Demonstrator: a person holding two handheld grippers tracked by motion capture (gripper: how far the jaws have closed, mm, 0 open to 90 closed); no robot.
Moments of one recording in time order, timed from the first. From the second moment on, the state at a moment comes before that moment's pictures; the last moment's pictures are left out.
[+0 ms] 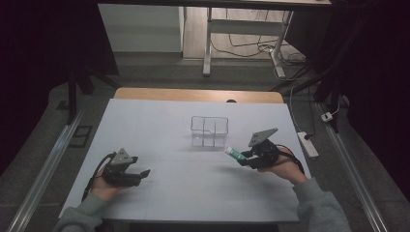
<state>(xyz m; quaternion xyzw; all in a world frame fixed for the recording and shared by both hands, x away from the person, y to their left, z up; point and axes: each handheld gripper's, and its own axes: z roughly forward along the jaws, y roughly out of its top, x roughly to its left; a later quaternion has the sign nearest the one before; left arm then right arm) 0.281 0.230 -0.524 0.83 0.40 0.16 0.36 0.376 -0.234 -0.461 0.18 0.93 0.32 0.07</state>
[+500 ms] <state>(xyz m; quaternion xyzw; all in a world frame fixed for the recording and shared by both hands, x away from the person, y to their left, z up) 0.280 0.226 -0.522 0.83 0.39 0.16 0.36 0.366 -0.213 -0.467 0.24 0.90 0.37 0.04</state>
